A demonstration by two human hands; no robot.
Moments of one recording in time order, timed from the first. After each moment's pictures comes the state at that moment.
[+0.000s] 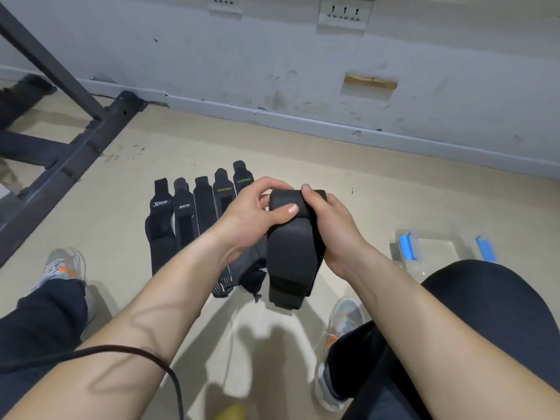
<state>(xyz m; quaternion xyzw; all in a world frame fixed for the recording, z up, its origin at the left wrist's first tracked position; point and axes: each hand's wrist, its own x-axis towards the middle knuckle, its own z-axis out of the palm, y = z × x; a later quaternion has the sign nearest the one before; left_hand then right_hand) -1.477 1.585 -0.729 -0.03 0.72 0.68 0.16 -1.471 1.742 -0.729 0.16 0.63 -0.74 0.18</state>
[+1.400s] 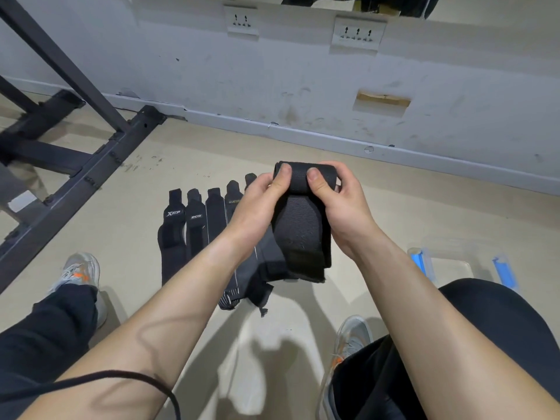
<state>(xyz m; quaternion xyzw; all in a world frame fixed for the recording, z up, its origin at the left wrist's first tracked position) -1.502 1.596 -0.715 -0.07 0.69 0.72 0.07 -1.511 1.744 -0.709 0.01 0.61 -0.79 0.06</state>
